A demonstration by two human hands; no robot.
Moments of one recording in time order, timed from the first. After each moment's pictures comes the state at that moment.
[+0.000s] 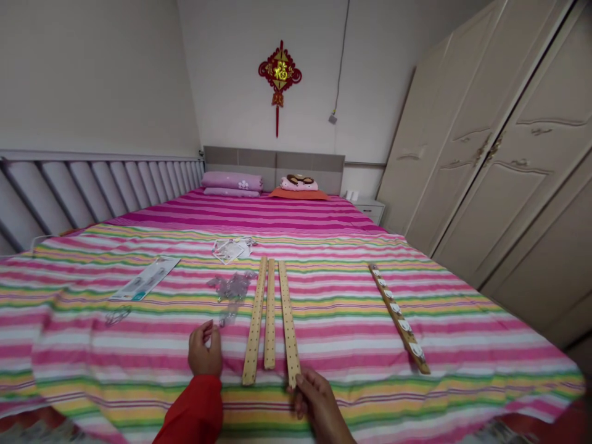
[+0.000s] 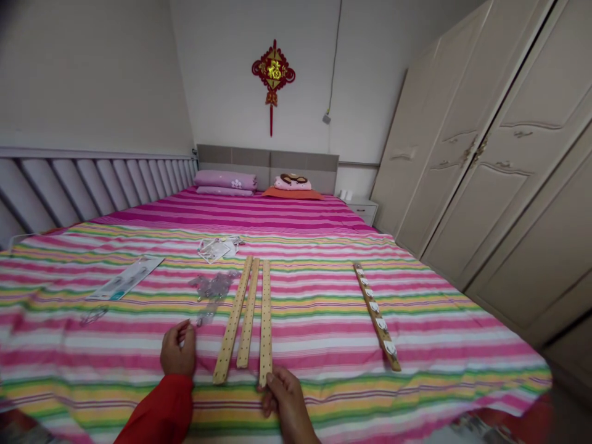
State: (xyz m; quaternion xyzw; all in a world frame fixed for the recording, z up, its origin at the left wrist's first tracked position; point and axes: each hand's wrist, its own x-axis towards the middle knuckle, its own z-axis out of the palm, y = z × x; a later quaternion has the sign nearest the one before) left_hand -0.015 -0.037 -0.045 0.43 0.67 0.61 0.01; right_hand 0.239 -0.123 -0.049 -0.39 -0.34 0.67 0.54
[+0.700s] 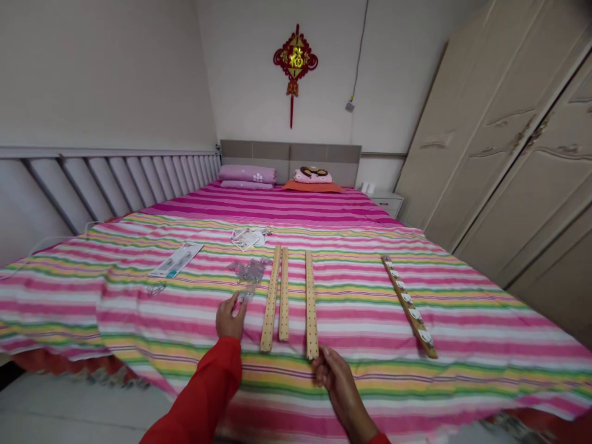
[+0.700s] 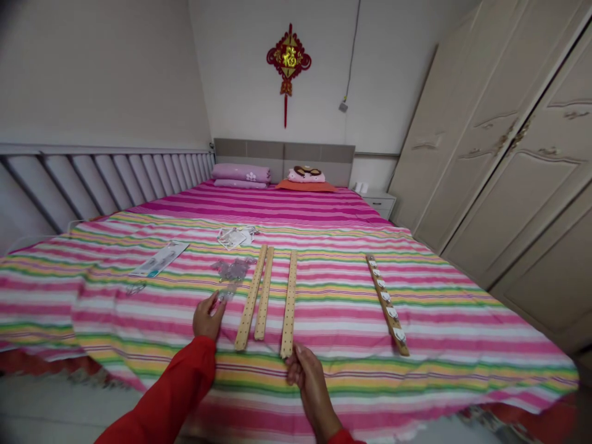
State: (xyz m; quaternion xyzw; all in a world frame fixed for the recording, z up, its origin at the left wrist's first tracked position) left_hand -0.020 -0.031 -0.044 0.52 0.65 0.55 0.01; right_hand 0.257 -0.137 -0.050 -0.37 -0.28 0.66 0.59
